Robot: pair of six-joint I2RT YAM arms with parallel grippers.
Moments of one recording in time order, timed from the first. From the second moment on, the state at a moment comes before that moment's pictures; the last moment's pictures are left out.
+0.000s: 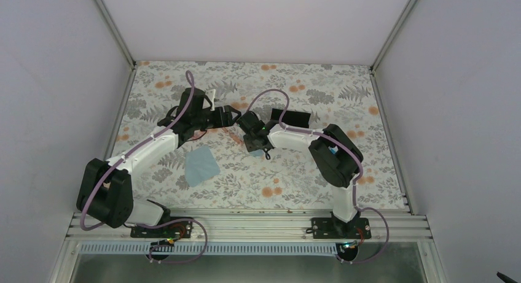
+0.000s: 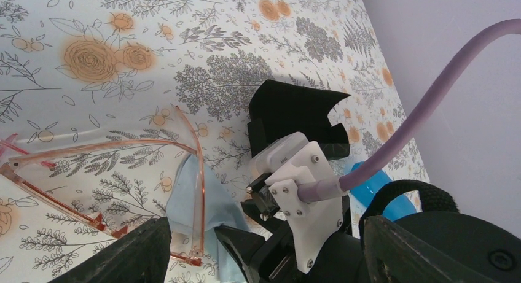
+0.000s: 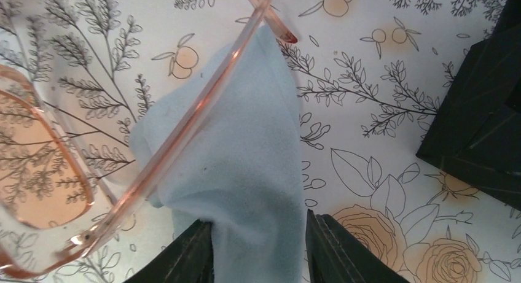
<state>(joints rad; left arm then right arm) -0.42 1.38 0.92 -0.15 0.40 -0.58 0.84 1.97 1.27 -0.47 0.28 0.44</state>
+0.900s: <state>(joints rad) -0.42 1.38 0.92 -0.15 0.40 -0.57 0.84 1.94 1.25 -0.42 0.20 0.41</state>
